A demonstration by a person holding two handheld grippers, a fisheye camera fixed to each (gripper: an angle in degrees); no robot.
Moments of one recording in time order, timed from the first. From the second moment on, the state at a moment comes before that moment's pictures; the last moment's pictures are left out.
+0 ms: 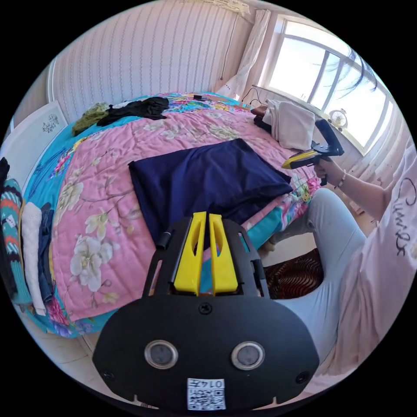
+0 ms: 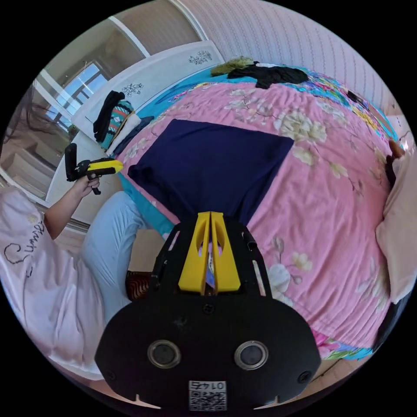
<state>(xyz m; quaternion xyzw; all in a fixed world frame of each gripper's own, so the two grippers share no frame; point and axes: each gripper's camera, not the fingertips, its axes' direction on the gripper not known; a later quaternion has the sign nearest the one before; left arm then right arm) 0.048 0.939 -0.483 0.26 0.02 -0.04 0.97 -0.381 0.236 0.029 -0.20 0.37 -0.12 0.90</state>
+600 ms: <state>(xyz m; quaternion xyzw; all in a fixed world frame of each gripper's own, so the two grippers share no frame) 0.150 0.852 -0.389 0.16 0.03 0.01 0.99 -0.295 0.107 0.252 -0.32 0.44 -0.12 0.83</state>
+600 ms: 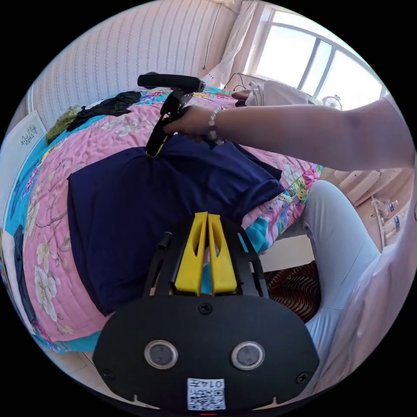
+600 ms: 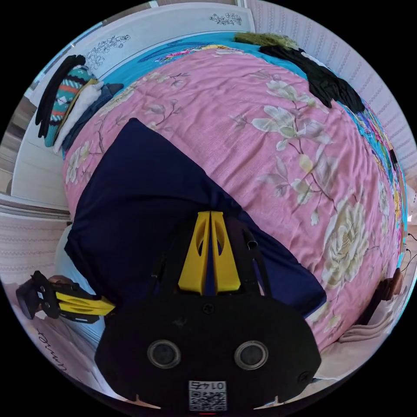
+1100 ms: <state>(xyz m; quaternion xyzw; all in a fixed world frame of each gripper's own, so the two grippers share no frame) 0.182 0.813 -0.420 0.24 0.03 0.04 0.97 -0.327 0.240 0.030 -0.04 0.35 -0.02 0.94</state>
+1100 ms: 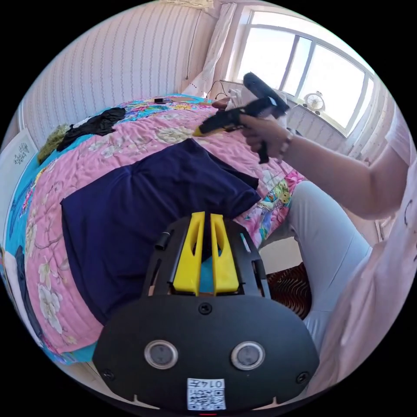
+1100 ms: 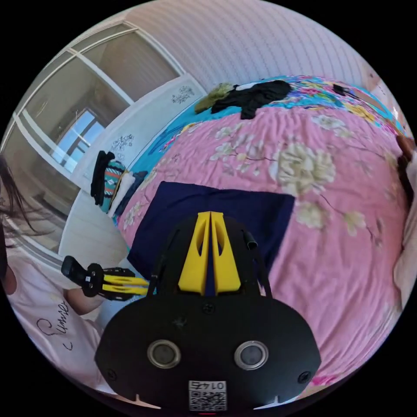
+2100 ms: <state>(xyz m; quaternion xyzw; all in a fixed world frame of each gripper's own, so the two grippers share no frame) 0.154 0.451 -0.316 0.06 0.04 0.09 0.99 -0.254 0.424 -0.041 0.09 0.21 0.06 0.97</state>
